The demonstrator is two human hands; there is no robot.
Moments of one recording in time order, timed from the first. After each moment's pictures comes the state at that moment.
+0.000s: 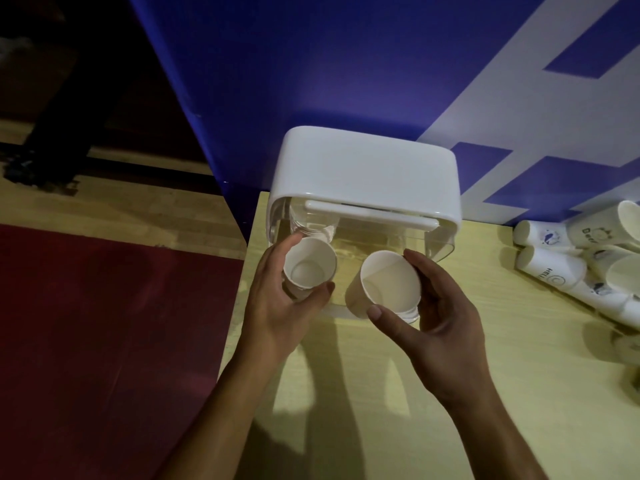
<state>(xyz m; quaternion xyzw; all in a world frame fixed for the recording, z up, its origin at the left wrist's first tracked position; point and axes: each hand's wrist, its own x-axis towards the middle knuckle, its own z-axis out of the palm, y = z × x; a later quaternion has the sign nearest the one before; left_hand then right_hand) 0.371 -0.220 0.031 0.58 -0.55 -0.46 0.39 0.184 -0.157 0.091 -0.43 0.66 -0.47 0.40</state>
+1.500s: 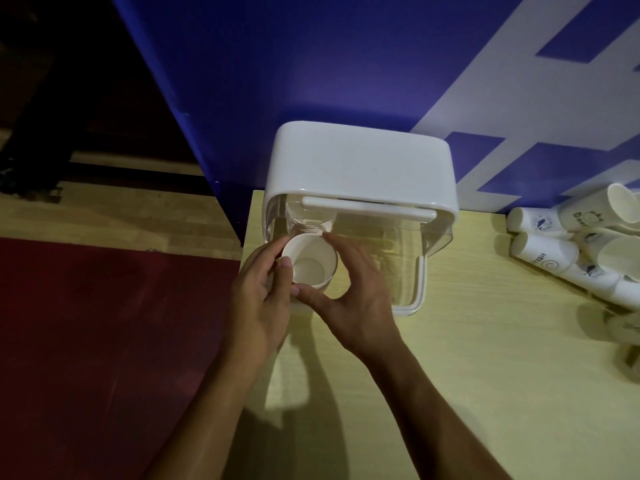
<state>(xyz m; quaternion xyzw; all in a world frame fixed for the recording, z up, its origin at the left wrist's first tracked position) 0.388 -0.227 0.032 0.58 -0.53 -0.47 0.41 0.241 -0.204 0.037 -0.59 0.65 -0.38 0.29</state>
